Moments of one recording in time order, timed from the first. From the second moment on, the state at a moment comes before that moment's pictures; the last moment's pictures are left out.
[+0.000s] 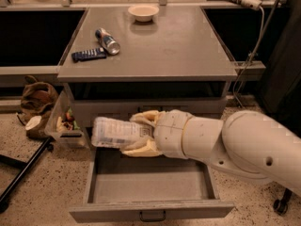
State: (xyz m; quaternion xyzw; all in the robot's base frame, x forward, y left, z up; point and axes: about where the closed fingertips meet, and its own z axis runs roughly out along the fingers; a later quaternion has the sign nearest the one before) arm 0.453 0.021 0.842 -0.56 0.62 0.13 0.54
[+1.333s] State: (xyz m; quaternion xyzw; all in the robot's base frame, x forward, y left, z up) arm 0.471 0.015 0.595 -0.51 0.72 0.15 0.45
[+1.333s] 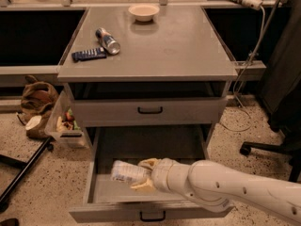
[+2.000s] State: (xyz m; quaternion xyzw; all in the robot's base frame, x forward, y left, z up) arm 0.525 0.005 0.476 -0.45 0.77 0.12 0.44
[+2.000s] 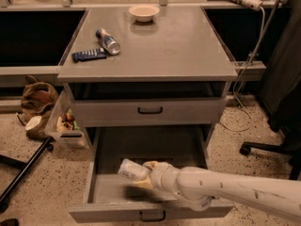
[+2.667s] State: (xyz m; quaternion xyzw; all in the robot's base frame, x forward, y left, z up) arm 0.562 -0.006 0.434 -0.43 0.79 0.09 0.43
